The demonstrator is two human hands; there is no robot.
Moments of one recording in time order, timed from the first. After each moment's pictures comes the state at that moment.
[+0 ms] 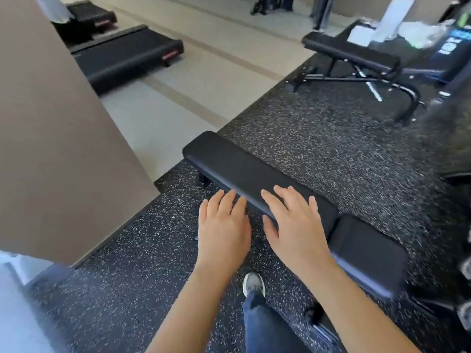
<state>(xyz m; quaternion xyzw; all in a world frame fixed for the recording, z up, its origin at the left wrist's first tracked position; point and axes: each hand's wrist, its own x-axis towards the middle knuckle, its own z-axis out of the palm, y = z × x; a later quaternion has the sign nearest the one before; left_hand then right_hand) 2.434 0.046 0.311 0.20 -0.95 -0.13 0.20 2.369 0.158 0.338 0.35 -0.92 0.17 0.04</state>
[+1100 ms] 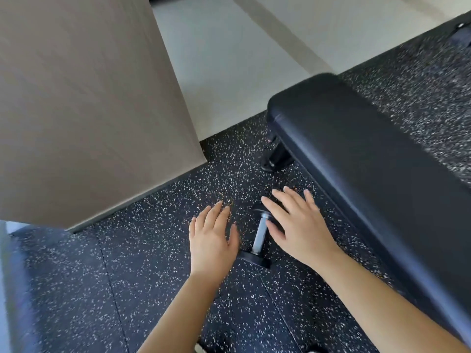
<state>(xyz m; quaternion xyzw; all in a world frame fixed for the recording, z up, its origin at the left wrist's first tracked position) 2.349 -0.288 -0.183 0.45 -0.86 -0.20 0.13 2.190 -0.201 -0.152 0.62 -0.78 0.11 -0.01</state>
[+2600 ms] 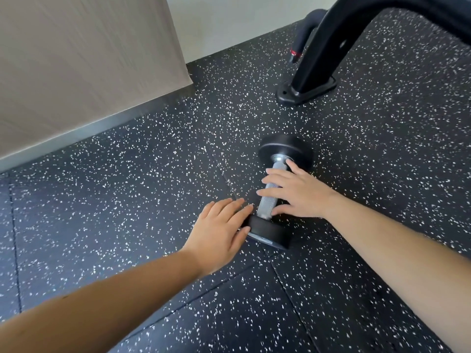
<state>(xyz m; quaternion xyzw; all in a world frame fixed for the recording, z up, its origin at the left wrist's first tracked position) 2.378 -0.267 -0.503 0.23 -0.96 -0.17 -0.01 2.141 -0.213 -0.534 0.79 -0.60 -0.07 -0.12</state>
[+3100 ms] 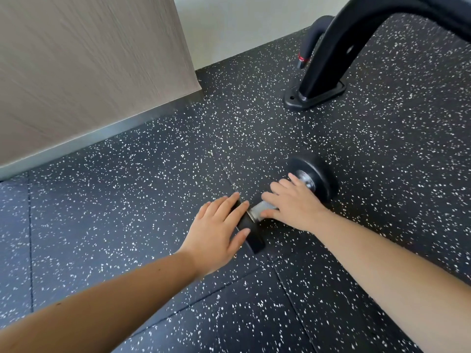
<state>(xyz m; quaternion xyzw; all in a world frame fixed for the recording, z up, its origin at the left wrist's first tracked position) 2.381 -0.271 -0.499 0.27 -0.95 -0.16 -0.06 2.170 -0.217 -0.549 0.73 -0.68 -0.06 -0.10</state>
